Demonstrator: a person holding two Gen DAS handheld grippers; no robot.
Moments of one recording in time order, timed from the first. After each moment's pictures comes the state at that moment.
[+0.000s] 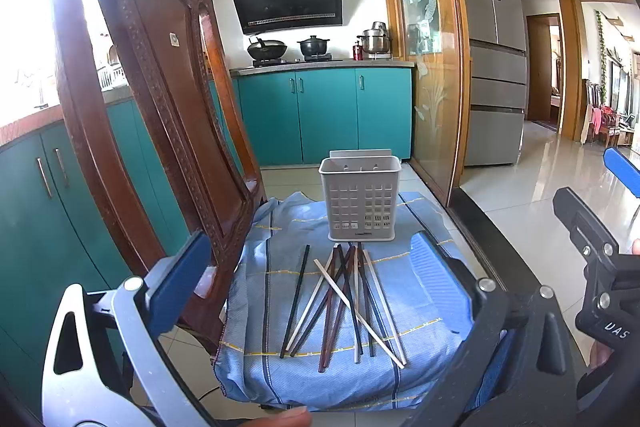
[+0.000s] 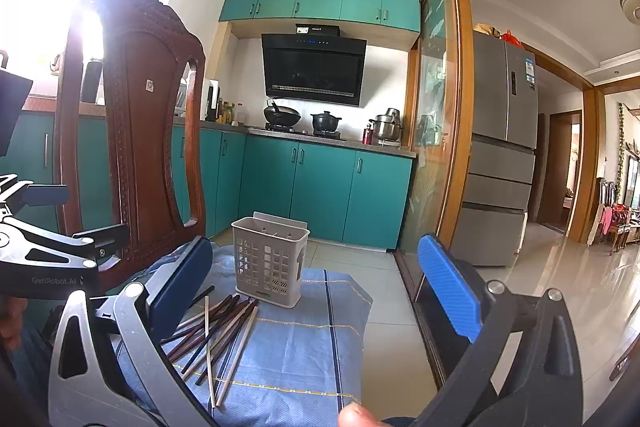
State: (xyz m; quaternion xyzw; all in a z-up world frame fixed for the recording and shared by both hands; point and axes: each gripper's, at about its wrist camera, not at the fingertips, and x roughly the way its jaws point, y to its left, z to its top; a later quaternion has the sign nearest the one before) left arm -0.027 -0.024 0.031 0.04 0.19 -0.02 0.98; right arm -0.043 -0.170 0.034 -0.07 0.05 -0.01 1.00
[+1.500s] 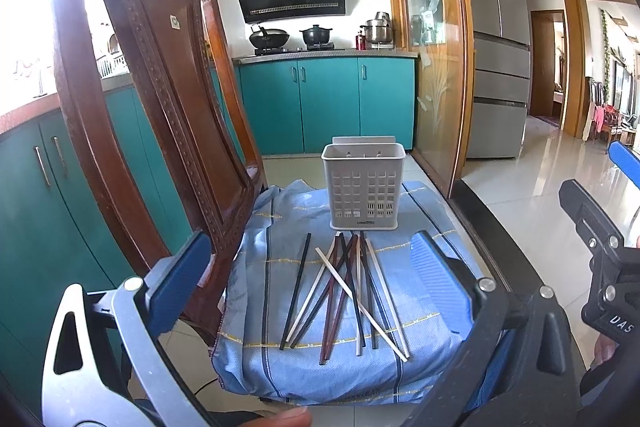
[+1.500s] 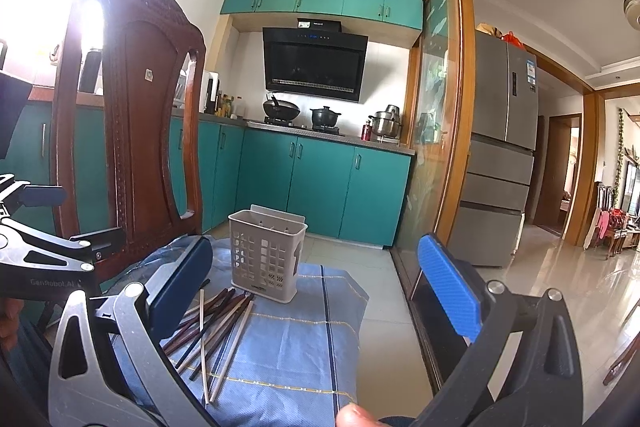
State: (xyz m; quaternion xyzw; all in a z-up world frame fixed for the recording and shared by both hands) left arm -0.011 -0.018 0.016 0.04 0.21 -0.01 0.98; right arm -0.036 -0.171 0.029 -0.08 0.07 -0.01 0.99
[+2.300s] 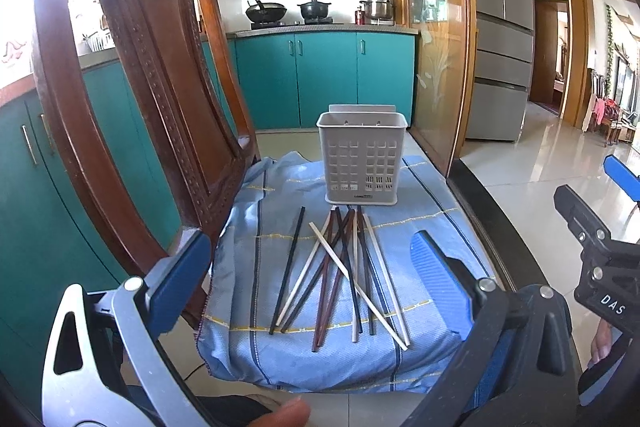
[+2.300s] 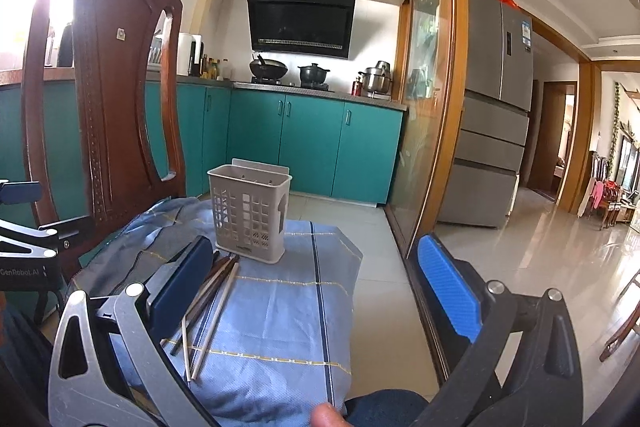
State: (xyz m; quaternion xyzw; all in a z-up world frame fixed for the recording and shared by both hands) left arm 0.011 -0.023 -0.006 0.04 0.25 -0.02 0.97; right arm -0.005 -0.197 -0.001 -0.06 0.14 -0.03 0.99
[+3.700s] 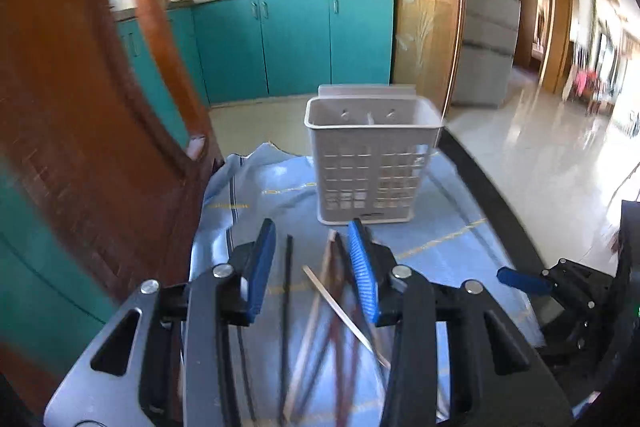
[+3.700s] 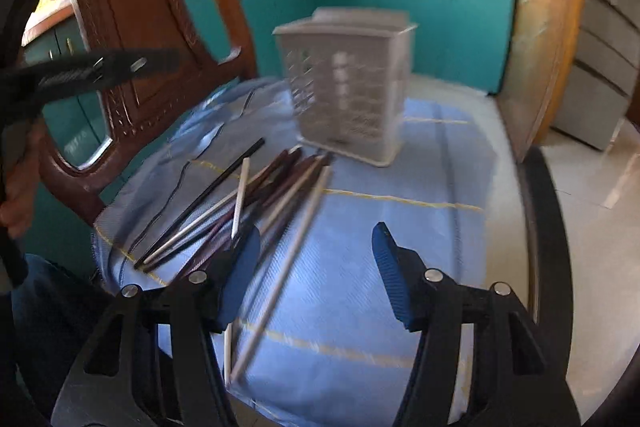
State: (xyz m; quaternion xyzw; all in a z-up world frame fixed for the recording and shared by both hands) left arm 0.187 -0.012 -0.026 0.06 0.34 -0.08 0.94; right arm 0.168 -0.148 -0.098 -0.02 0.40 0.17 0.90
